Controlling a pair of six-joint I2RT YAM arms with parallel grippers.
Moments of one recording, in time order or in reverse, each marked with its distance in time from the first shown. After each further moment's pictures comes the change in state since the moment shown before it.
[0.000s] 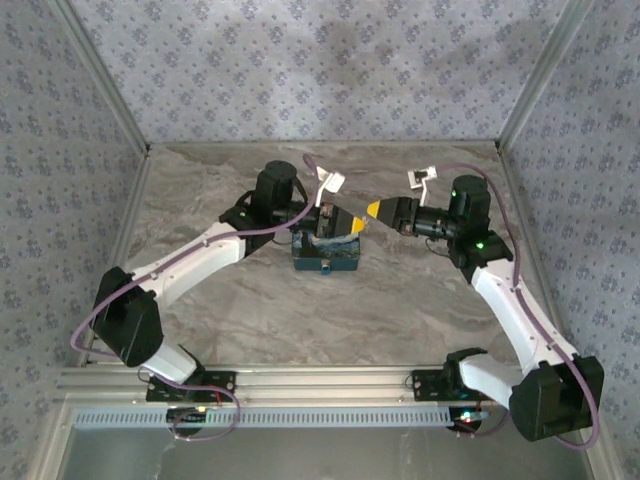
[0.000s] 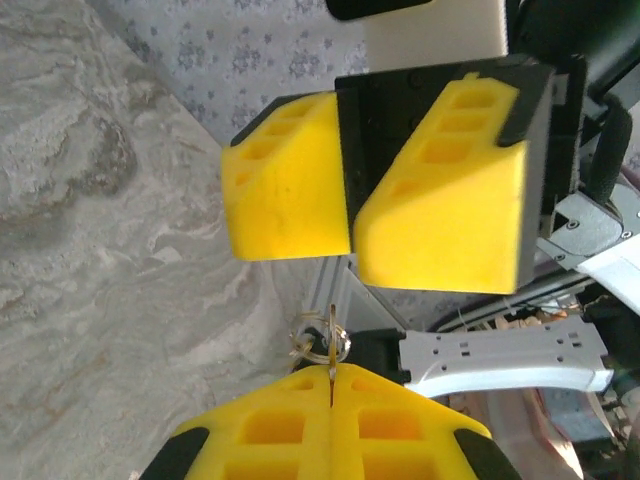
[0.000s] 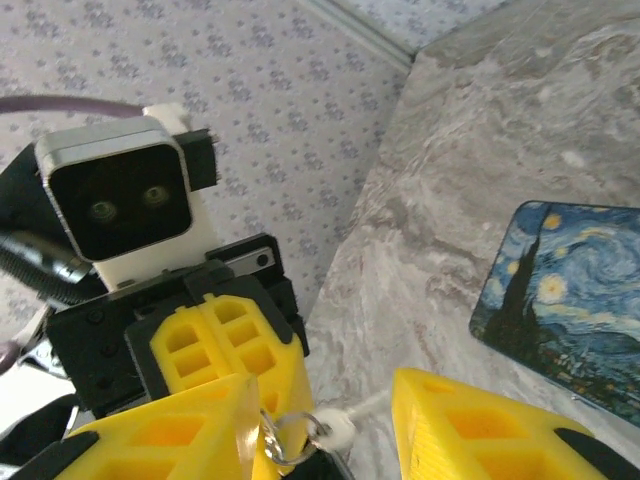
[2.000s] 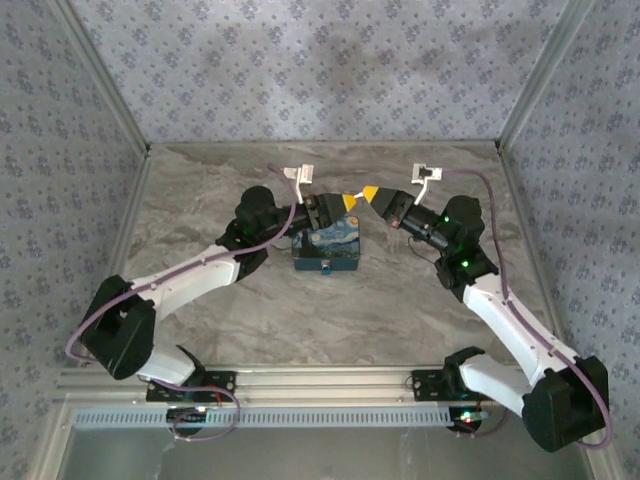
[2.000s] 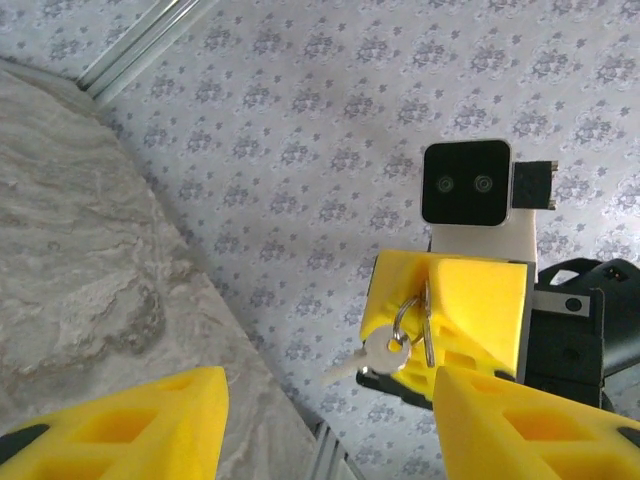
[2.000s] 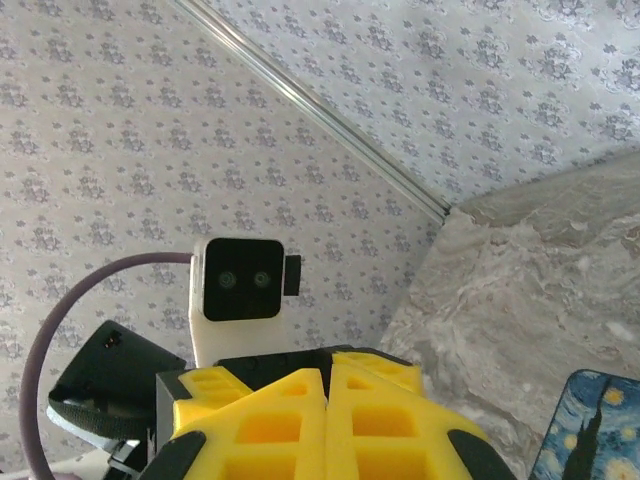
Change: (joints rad) left arm -0.002 -0.074 -0.288 0.640 -0.375 -0.371; right arm 0.150 -0.055 -0.151 0.481 0.409 0.170
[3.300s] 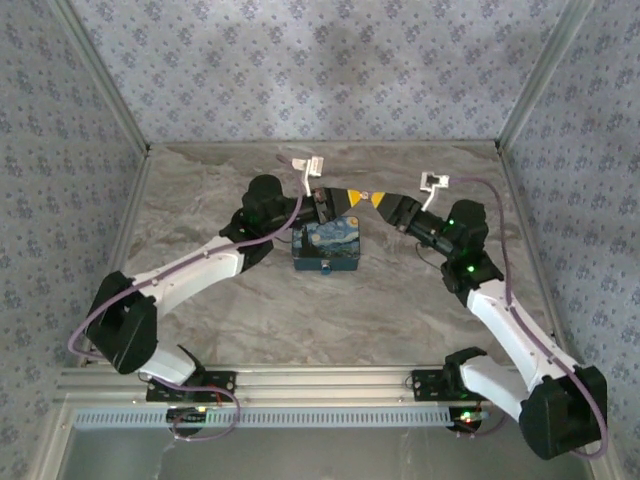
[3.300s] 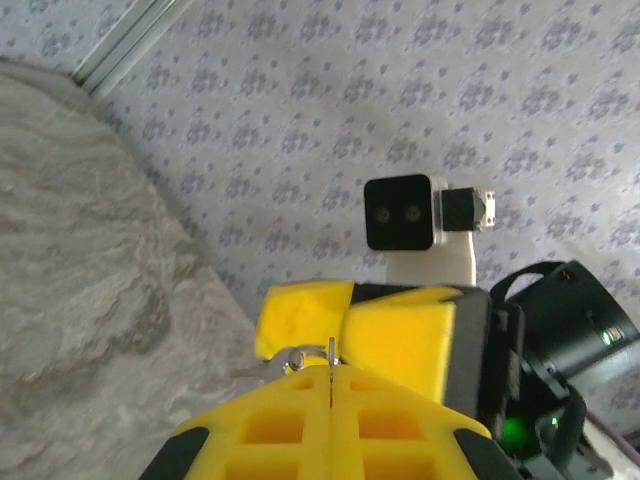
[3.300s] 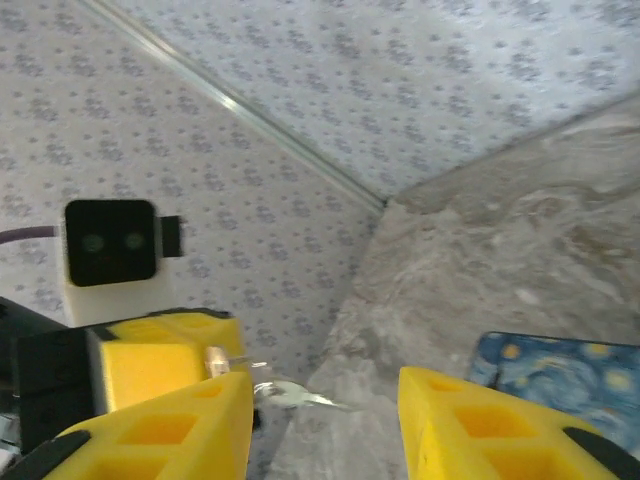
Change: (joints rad) left arm 0.003 0.014 0.158 -0.249 0.046 0.115; right arm -0.130 -0.063 -0.051 -0.155 -0.047 -0.048
